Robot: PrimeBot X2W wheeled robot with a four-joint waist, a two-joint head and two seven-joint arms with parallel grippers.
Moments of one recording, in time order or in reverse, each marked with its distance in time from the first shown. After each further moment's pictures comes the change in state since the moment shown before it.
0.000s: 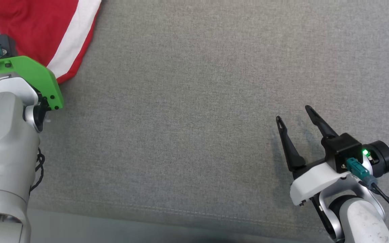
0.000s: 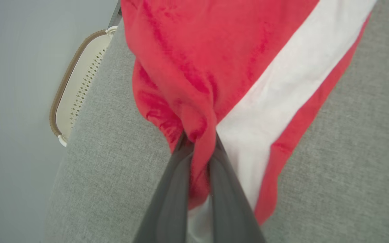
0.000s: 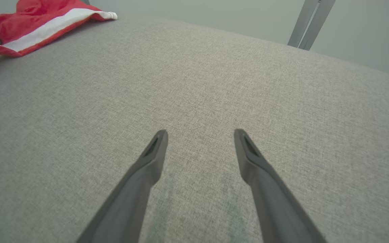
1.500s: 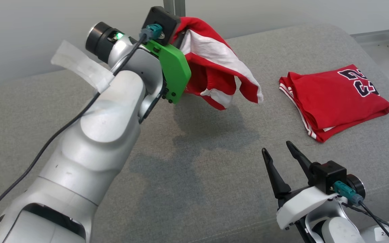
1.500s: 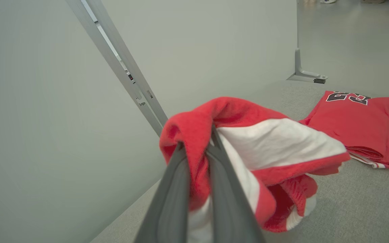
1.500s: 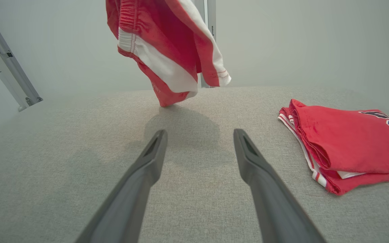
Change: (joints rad) left arm 0.010 -0.203 -0.353 -0.469 0.137 -0.116 -0.082; right arm 0.043 0.016 0.052 0.276 0.196 0.000 -0.197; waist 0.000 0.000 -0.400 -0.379
